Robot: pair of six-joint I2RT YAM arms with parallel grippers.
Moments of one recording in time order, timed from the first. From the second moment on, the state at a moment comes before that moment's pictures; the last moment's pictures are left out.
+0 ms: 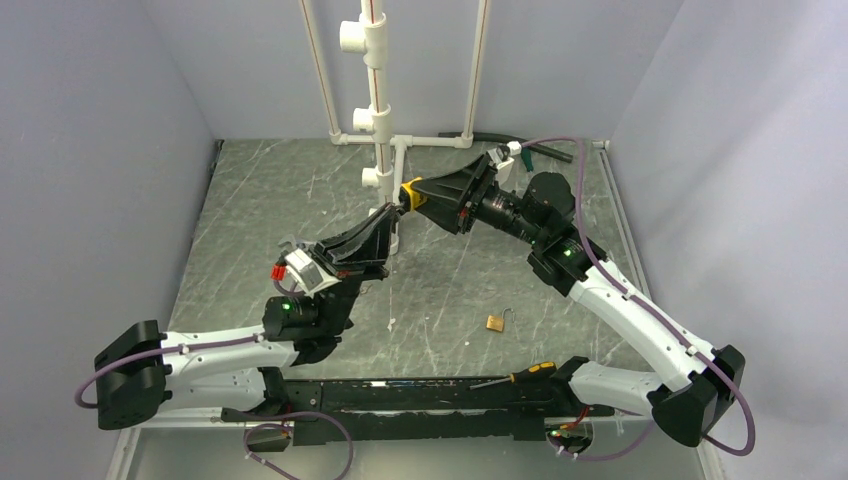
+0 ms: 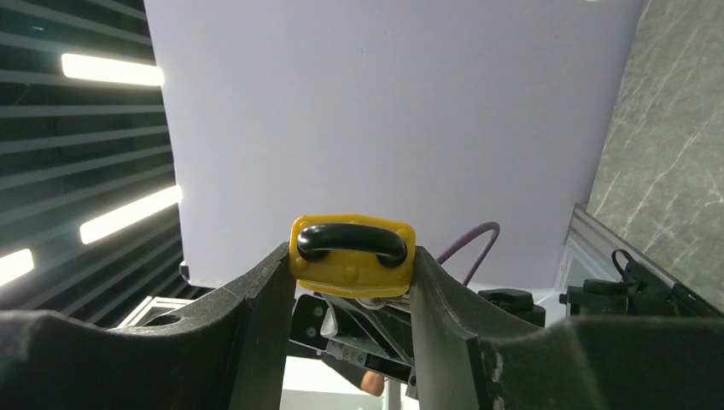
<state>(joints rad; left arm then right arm) -1.16 1.08 0.54 1.50 -0.39 0.12 0.66 1.11 1.09 0.12 -0.42 1.59</state>
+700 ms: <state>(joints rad) -1.15 1.09 0.56 1.52 -0.37 0.12 0.69 1.12 1.10 0.17 -0.41 1.62</state>
